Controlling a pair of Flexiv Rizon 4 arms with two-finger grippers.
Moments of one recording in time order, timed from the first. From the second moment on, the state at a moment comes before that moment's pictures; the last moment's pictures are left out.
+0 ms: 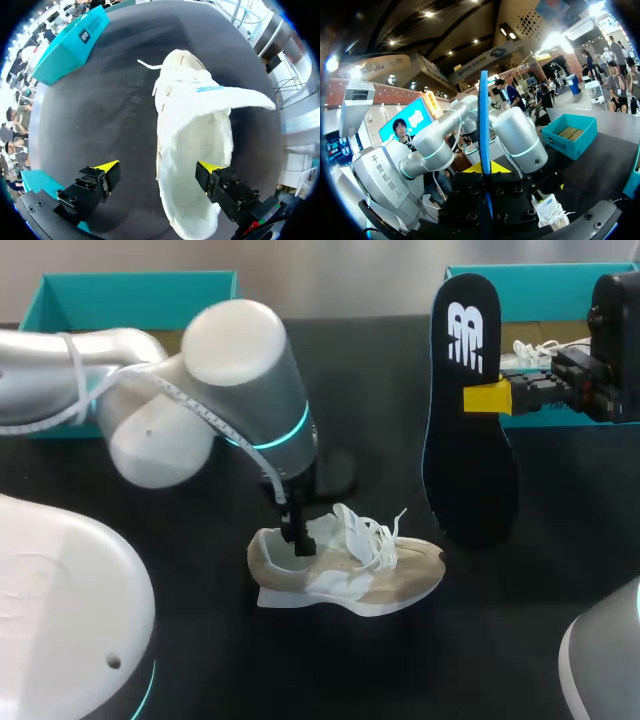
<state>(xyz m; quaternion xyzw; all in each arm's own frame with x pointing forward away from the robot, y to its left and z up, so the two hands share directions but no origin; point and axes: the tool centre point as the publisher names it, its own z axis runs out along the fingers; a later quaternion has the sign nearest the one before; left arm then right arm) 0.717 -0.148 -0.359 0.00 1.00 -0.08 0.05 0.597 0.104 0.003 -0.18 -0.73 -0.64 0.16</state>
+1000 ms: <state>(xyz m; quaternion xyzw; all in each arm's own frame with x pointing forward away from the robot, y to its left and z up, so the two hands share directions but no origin) 0.724 -0.158 -0.396 0.01 1.00 -0.07 0.04 0.597 0.104 0.003 -0.18 -0.73 -0.64 0.16</state>
